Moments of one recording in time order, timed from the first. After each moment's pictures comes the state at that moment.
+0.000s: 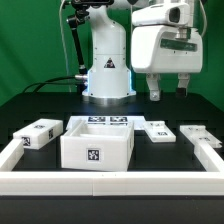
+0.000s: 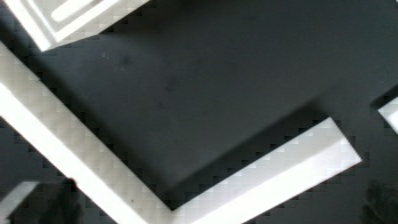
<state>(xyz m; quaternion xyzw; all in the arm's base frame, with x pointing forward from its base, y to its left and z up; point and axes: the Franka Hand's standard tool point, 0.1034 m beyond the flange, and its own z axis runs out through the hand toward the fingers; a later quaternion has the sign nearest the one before) 0.538 0.084 0.121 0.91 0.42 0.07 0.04</state>
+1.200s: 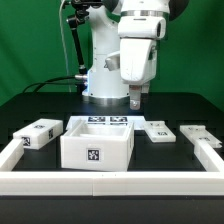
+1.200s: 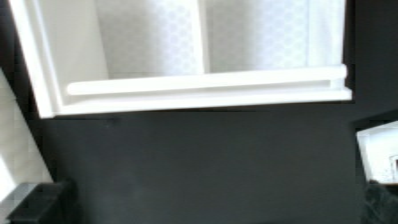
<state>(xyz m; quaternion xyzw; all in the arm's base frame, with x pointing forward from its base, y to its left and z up) 0.510 0.034 0.101 0.80 0.60 0.03 0.05</state>
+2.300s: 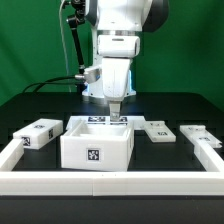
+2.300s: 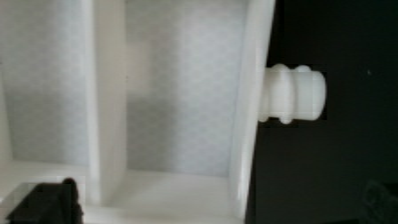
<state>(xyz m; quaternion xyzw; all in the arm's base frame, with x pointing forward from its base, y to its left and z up) 0.461 -0.007 0.069 0.76 0.65 0.01 0.03</state>
